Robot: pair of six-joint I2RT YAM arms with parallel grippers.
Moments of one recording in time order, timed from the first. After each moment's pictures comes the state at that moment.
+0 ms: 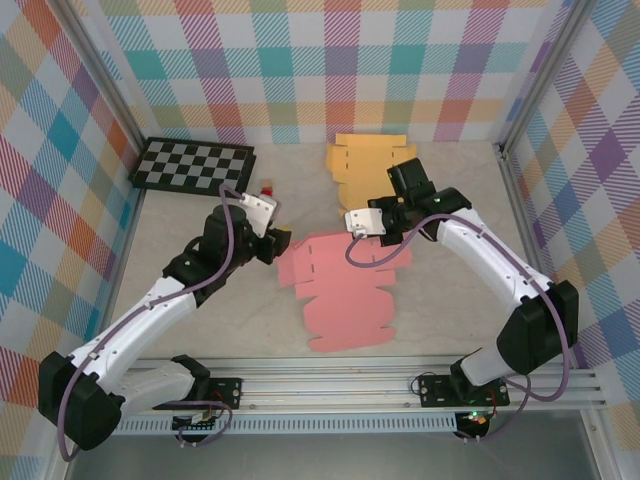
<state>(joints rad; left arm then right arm) -0.54 1.07 0.86 -0.27 0.05 0.02 0.49 1.48 1.35 -0.82 -0.33 -1.31</state>
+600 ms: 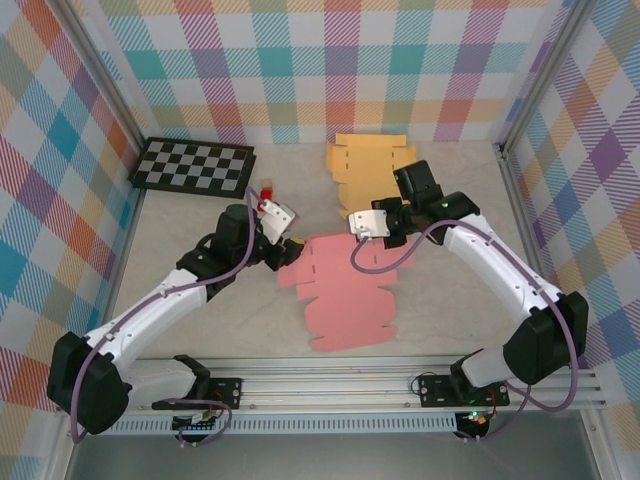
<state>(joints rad) -0.56 1.17 0.87 -0.24 0.18 0.15 0.49 1.42 1.32 -0.81 -0.36 -1.31</state>
